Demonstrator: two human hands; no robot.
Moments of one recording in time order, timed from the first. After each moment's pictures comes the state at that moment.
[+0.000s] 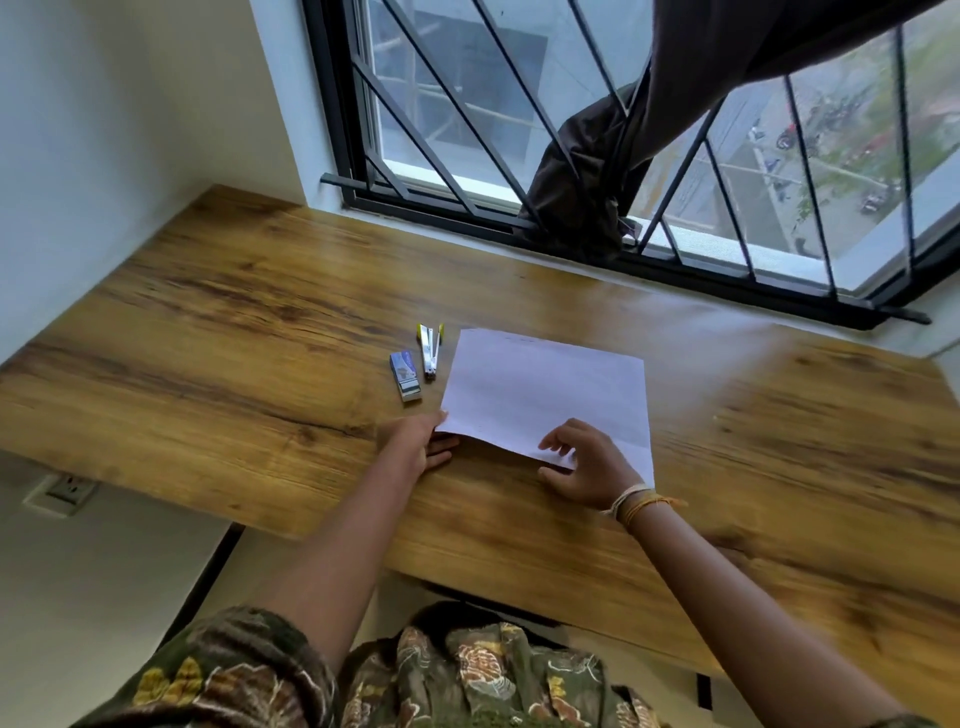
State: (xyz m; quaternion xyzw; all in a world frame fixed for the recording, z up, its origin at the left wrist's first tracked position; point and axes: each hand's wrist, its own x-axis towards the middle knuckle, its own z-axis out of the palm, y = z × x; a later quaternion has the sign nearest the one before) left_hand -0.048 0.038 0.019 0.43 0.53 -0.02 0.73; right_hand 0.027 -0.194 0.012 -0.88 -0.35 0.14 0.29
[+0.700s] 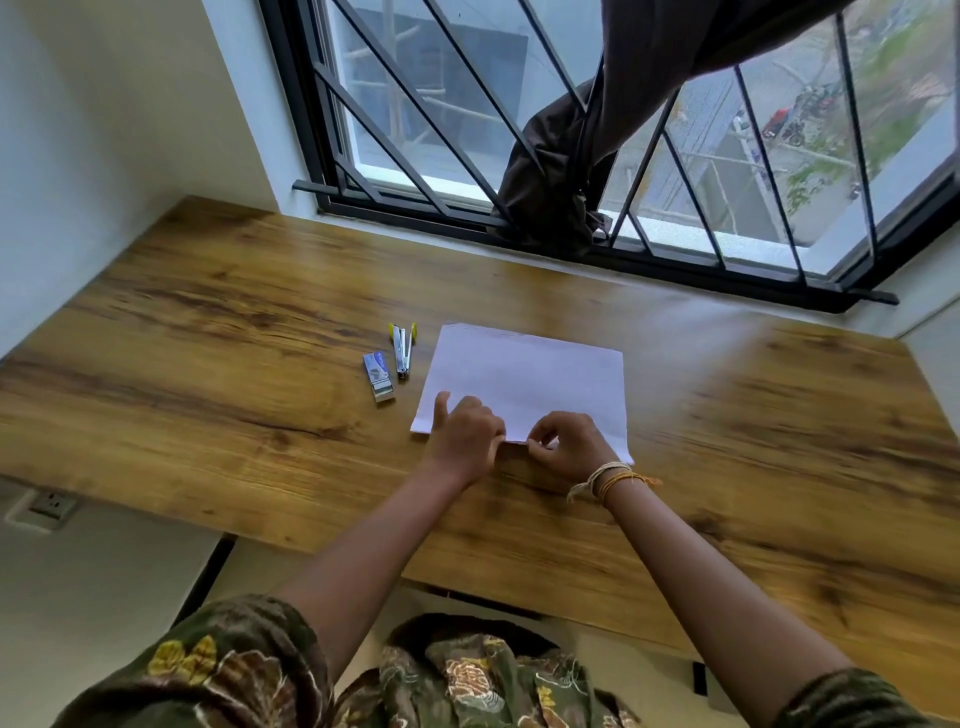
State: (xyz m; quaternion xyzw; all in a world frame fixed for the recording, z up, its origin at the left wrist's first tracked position) left_hand -0.034 -0.033 0.012 0.99 0.04 0.04 0.11; right_hand 0.043 -0.199 0.017 -0.90 -0.30 0.14 0.30
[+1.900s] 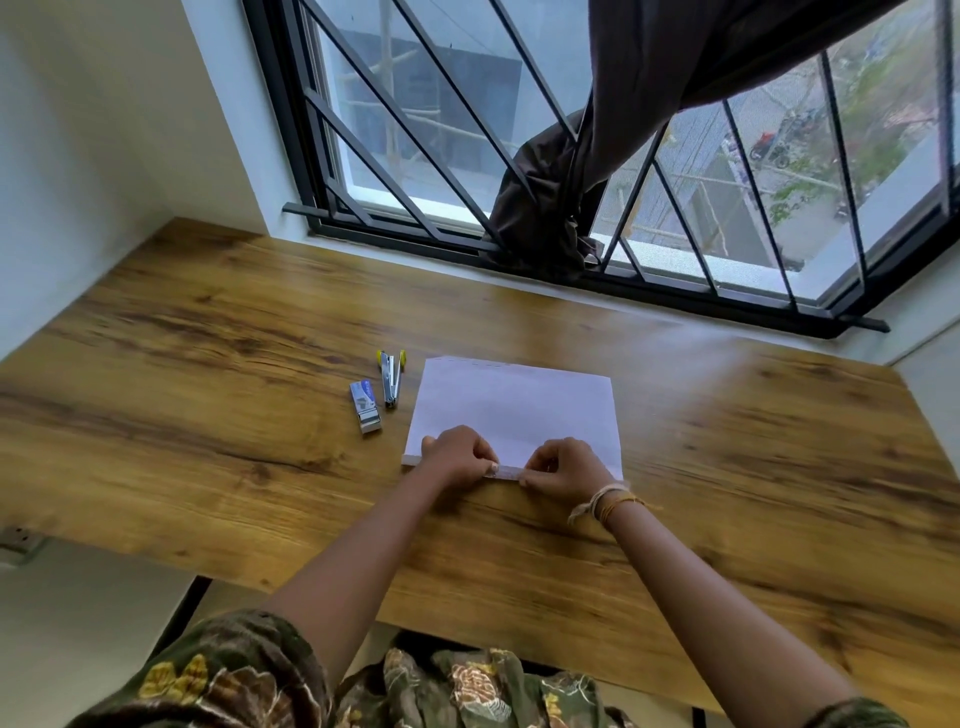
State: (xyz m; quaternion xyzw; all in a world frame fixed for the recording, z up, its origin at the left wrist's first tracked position) left_hand 0.007 -0.020 0.013 0.91 0.16 -0.18 0.34; right_hand 0.067 -0.201 0.013 -0.90 -0.26 0.22 0.27
